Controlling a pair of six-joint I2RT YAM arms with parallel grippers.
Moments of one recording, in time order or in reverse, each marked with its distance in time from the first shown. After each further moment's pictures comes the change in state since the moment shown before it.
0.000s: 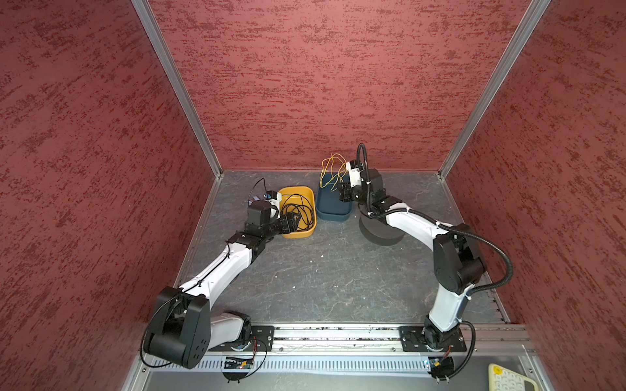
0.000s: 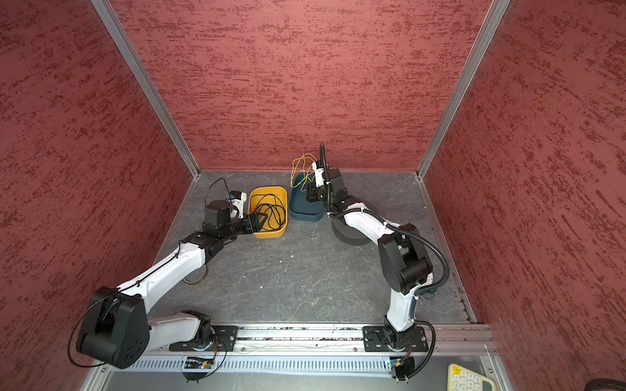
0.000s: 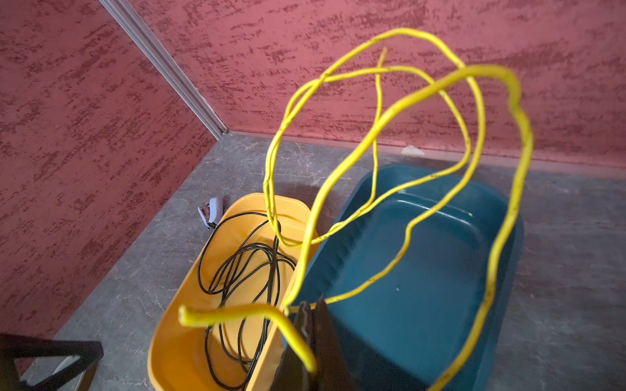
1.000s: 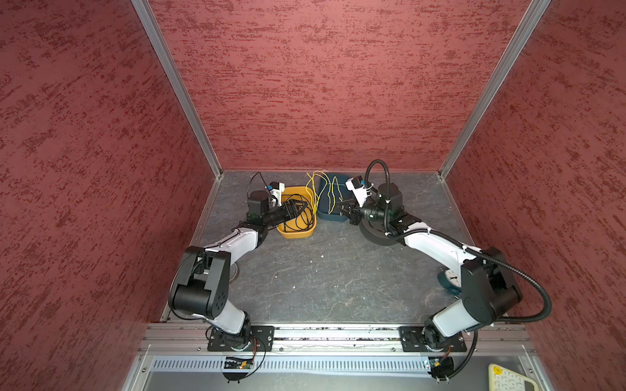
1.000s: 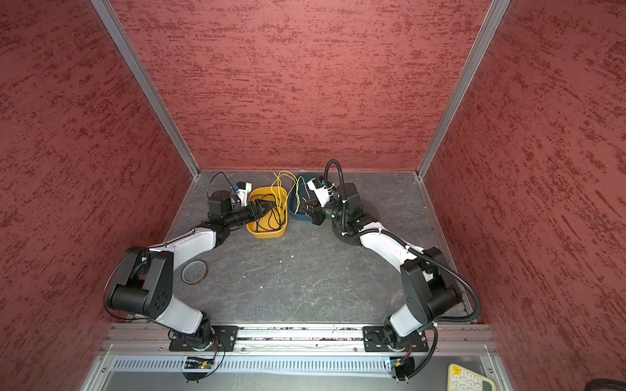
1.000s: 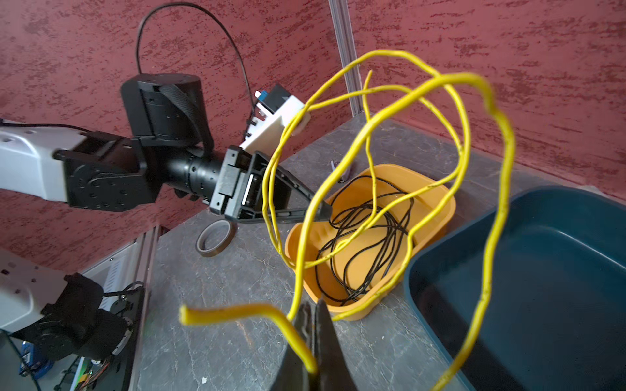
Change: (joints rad) left arm 0.091 0.322 0.067 0.398 0.389 -0.285; right arm -0.011 -0.242 -0.306 0.174 -0.506 -0.145
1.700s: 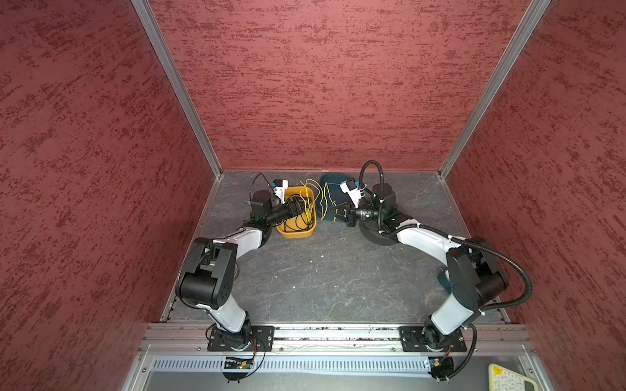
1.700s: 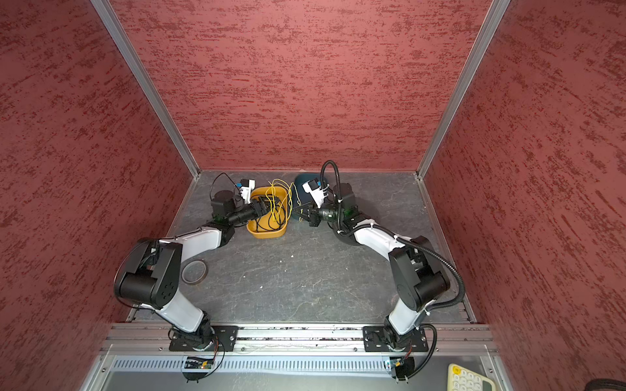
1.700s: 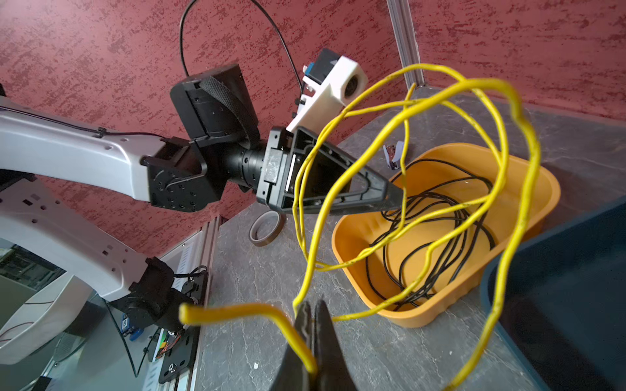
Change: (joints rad) left arm -0.021 0.085 0.000 0.215 0.032 -0.060; right arm -0.001 0.113 0.026 0.103 -0.184 0.135
